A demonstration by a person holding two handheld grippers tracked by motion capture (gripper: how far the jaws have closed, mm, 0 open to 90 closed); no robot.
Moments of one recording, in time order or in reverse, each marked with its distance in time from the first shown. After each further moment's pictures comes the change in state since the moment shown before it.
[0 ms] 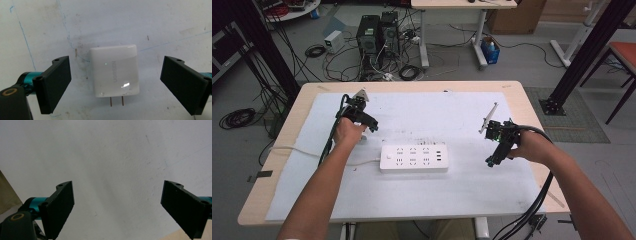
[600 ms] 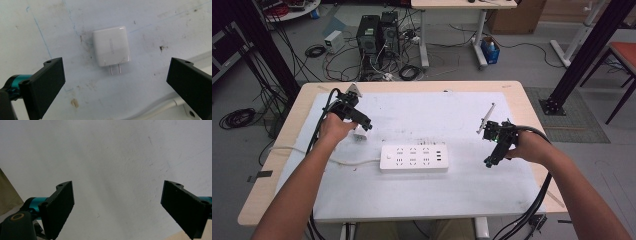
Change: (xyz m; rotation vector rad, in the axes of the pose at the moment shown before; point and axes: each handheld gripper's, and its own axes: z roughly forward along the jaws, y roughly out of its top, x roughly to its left) left arm 0.008 -0.008 -0.043 0.012 -0.049 0.077; right arm 0.003 0.004 0.001 0.006 0.004 -0.003
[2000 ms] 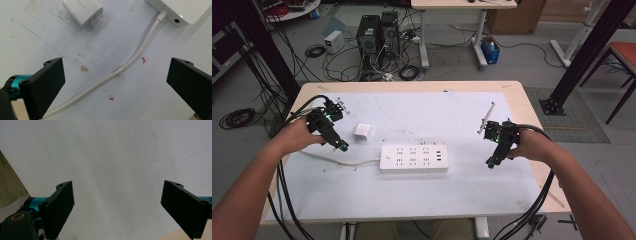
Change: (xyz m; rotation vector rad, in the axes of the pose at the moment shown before) left arm 0.014 -0.062 -0.059 0.021 -0.111 0.531; right arm -0.001 0.001 -0.004 0.035 0.032 -0.010
